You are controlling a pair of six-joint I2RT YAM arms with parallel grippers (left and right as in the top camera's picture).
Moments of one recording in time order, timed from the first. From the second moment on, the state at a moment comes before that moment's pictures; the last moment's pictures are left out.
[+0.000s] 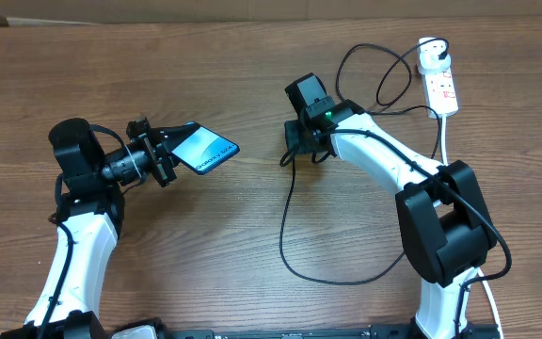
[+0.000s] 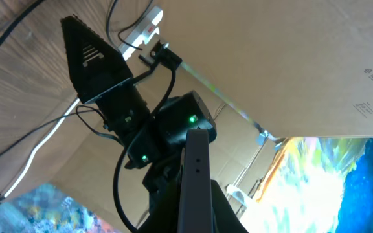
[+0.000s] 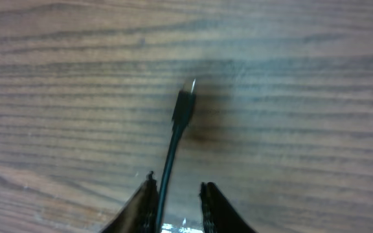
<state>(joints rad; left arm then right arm) 0.20 1.35 0.73 0.21 1.19 -1.83 0.50 2.03 1.47 -0.61 0.05 0.35</state>
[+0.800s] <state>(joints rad) 0.20 1.35 0.73 0.02 0.64 -1.52 0.52 2.26 1.90 -0.96 0.16 0.32</state>
